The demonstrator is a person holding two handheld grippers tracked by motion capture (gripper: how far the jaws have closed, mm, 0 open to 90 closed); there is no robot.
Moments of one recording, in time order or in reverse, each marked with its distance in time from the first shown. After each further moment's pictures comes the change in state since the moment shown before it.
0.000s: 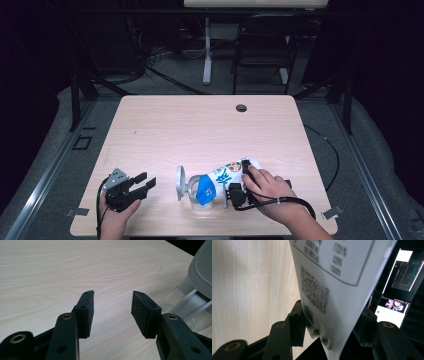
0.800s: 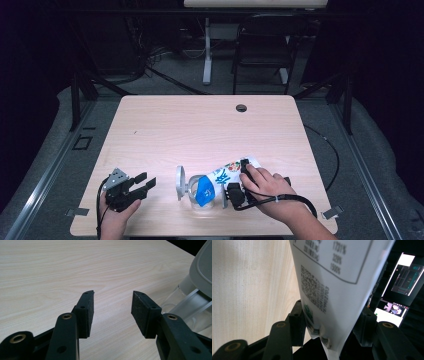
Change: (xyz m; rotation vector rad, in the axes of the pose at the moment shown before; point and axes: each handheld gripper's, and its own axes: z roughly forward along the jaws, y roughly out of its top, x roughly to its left) left arm 0.001 -0.001 0.000 0.006 0.000 0.000; right arm -0.007 0.003 -0.004 0.015 0.014 -0.067
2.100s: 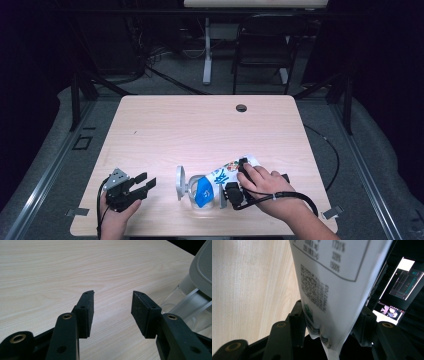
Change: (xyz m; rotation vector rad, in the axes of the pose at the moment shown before) left arm -0.001 0.000 0.001 -0.003 -0.003 -0.001; right arm -0.007 0.003 -0.003 0.009 0.010 -0.071
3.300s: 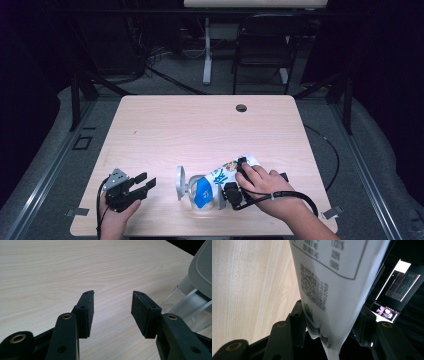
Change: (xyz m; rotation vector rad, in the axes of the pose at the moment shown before) left arm 0.000 0.000 -0.001 0.000 0.003 0.006; right arm -0.003 0.003 -0.002 0.016 -0.015 -0.039
